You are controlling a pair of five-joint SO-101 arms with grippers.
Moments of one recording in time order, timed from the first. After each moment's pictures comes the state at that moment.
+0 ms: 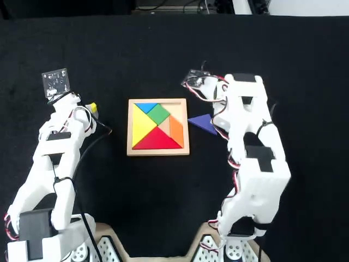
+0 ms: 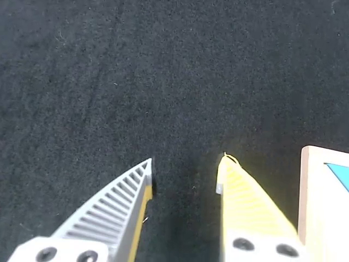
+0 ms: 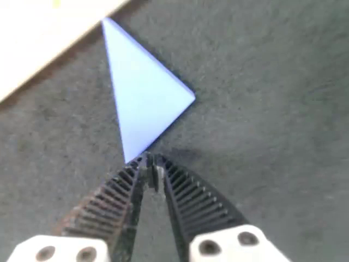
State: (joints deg) left arm -13.3 -14.3 55.6 10.8 4.5; right arm 2.5 22.7 1.4 69.9 61.9
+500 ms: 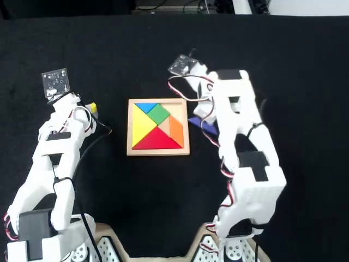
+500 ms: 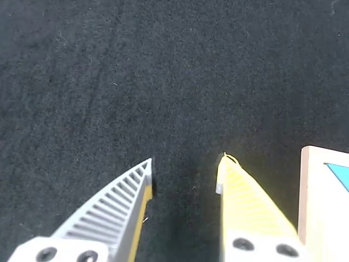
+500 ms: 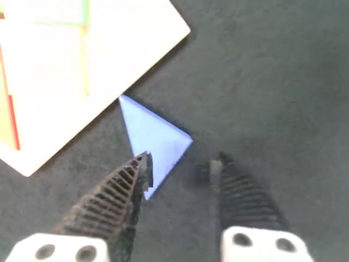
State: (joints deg) left arm -13.3 -14.3 55.6 10.8 4.5; right arm -4.4 19.6 1.4 68.2 47.3
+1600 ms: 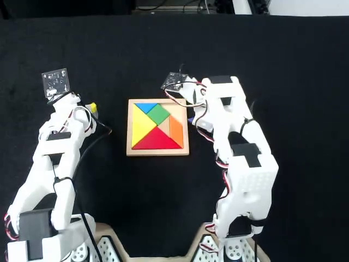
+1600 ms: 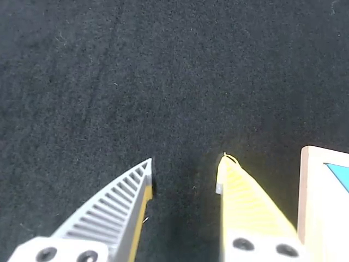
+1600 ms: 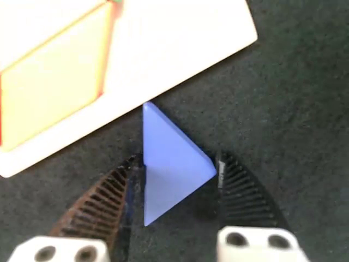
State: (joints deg) left arm -13.3 -14.3 55.6 10.8 4.5; right arm -5.7 27.2 1.4 65.9 57.6
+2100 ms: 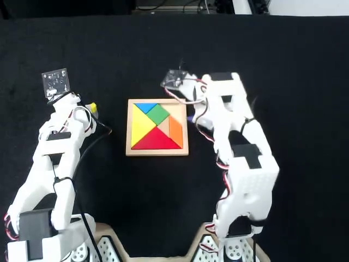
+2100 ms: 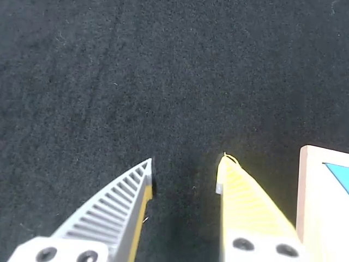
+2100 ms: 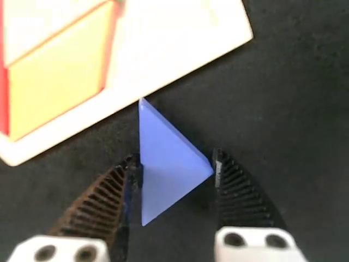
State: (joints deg) left arm -13.3 -14.3 55.6 10.8 4.5; right arm -5.7 24.7 -2.9 70.4 57.7
